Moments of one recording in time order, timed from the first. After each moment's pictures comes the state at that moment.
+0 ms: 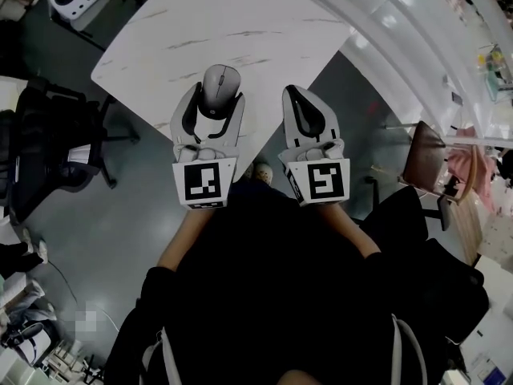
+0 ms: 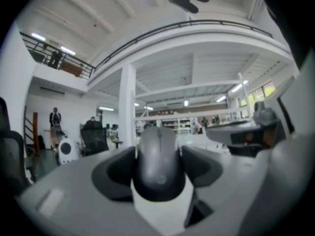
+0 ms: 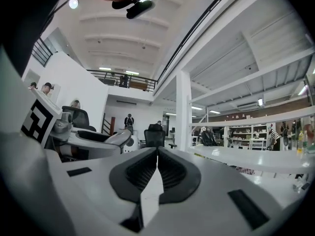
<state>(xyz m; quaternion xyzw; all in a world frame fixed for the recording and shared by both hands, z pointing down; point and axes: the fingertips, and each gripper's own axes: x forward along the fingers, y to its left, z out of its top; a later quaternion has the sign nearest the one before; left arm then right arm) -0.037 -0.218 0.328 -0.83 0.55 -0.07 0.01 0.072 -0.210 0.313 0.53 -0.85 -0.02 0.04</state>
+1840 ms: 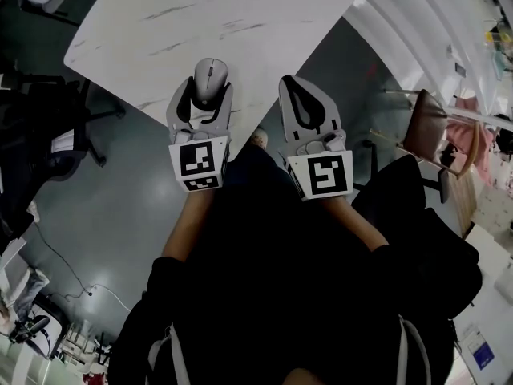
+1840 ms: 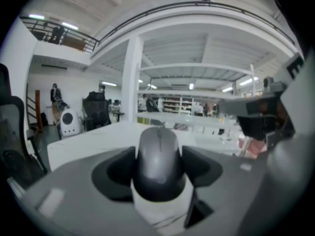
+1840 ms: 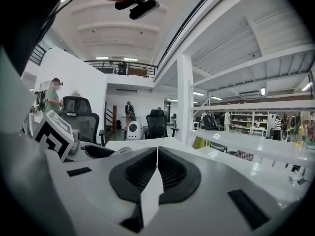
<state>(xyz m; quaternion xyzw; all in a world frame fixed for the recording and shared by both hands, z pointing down) -0.050 -0.224 0.449 -0.81 0.55 -0.15 -0.12 0.069 -0.209 0.372 0.52 -0.85 0.04 0.11</state>
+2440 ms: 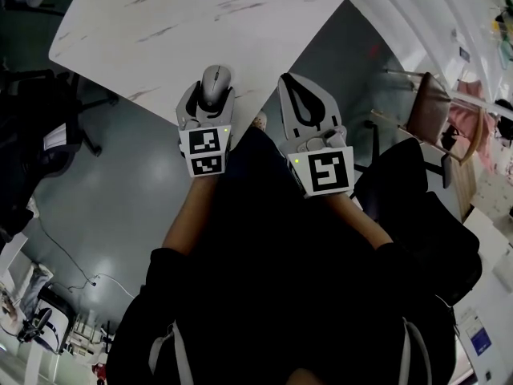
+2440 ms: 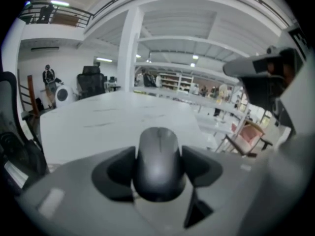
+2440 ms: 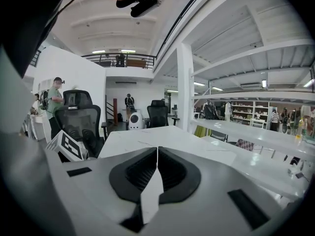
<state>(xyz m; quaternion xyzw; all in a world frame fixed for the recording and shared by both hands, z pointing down) -0.046 -0.192 0.566 -0.80 0.50 -0.24 -0.21 0.064 -0.197 0.415 0.52 -0.84 0.08 0.14</state>
